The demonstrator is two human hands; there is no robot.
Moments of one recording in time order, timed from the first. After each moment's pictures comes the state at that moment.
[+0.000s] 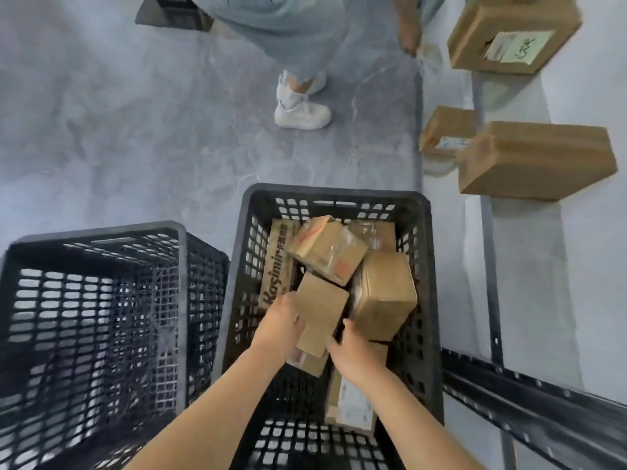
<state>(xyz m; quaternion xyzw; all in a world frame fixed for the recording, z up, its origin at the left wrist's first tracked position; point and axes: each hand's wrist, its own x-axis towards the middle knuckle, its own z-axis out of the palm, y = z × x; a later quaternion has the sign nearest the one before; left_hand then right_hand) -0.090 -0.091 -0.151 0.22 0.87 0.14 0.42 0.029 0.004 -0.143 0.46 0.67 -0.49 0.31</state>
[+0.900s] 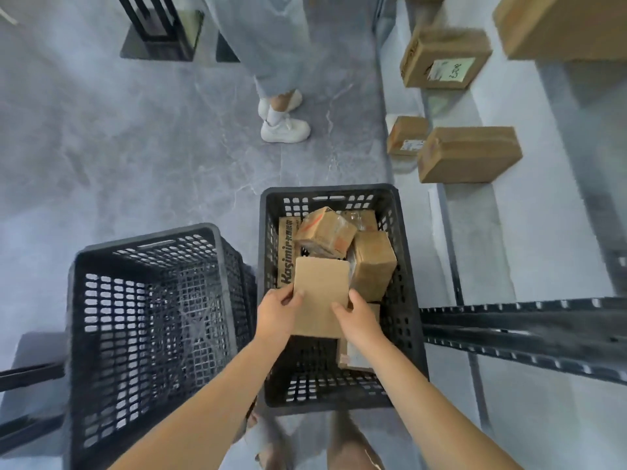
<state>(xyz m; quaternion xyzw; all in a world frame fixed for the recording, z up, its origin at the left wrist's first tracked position) -0.072 -0.160 -0.020 0.08 0.84 0.35 0.41 0.041 -0.061 -0.013 0.55 0.61 -0.56 0.13</state>
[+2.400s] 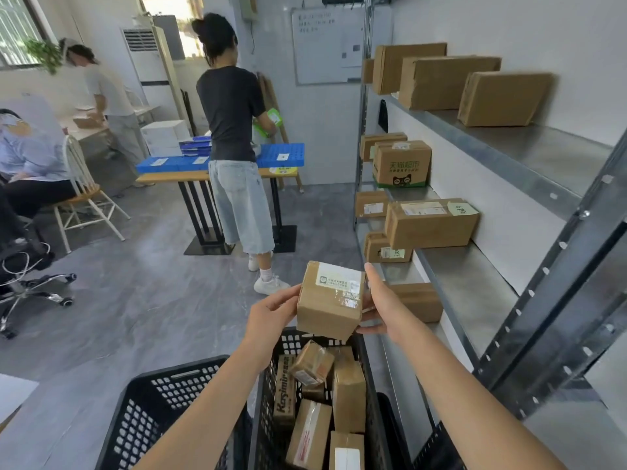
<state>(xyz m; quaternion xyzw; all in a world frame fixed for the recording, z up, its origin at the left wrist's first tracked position) -0.014 -0.146 0.299 0.20 0.66 0.65 0.31 0.120 0.016 0.322 0.46 0.57 -0.67 -0.10</state>
